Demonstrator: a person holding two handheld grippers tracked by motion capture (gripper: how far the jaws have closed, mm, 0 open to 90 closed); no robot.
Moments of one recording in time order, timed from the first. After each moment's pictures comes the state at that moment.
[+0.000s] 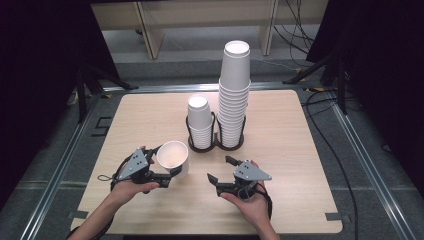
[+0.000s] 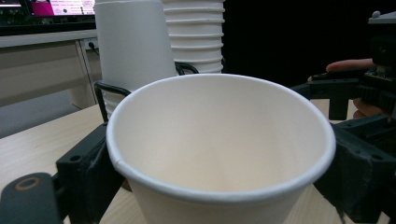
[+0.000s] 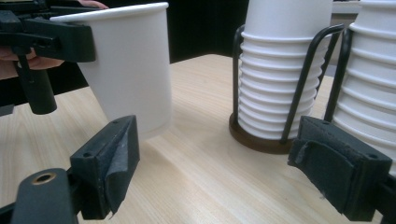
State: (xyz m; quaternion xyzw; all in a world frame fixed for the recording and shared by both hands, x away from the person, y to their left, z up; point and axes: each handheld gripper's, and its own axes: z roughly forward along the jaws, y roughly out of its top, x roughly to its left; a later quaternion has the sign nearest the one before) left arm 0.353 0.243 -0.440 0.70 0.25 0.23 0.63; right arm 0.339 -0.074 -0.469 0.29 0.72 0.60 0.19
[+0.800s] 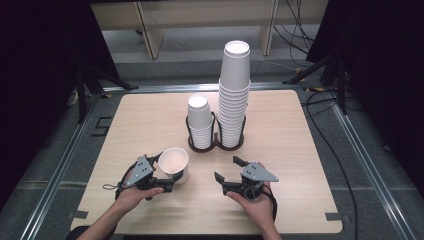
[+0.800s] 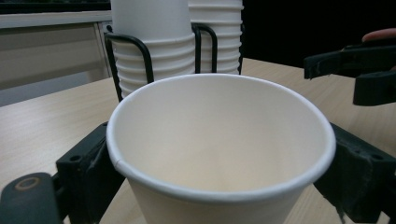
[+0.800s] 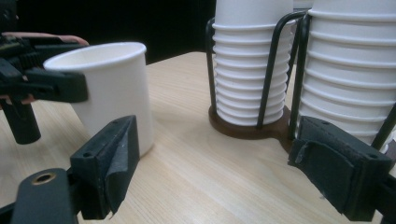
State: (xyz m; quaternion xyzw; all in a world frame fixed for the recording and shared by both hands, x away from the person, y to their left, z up) left arm 0.351 0.238 -0.477 0.71 0.28 0.25 0.60; right arm 0.340 -0.091 -0.477 0.32 0.71 0.59 0.21
